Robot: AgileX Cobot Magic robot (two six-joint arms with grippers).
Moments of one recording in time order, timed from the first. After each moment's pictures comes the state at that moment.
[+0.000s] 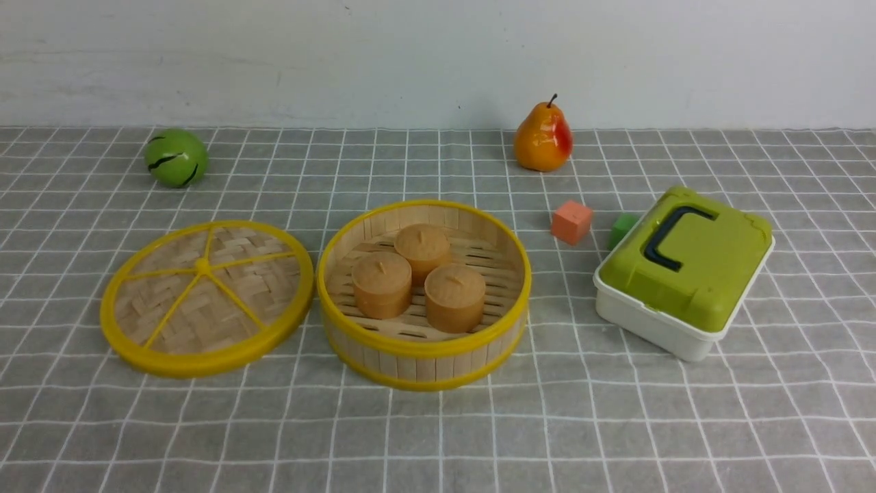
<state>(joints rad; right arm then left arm) 0.00 -0.01 0.02 0.07 0.40 0.10 -0.15 0.11 -0.26 0.11 0.31 -0.41</state>
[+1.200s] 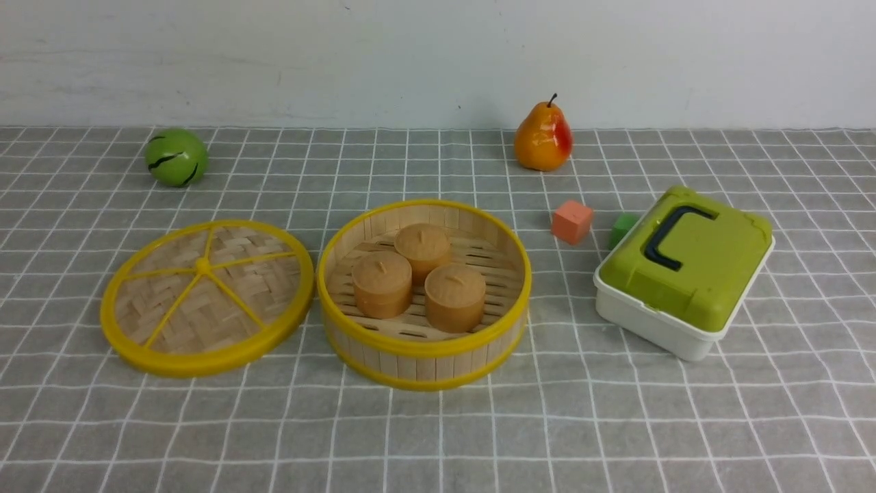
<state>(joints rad) 0.00 -0.01 0.02 0.07 0.40 0.10 -0.17 -0.01 0.03 0.01 0.38 -0.30</state>
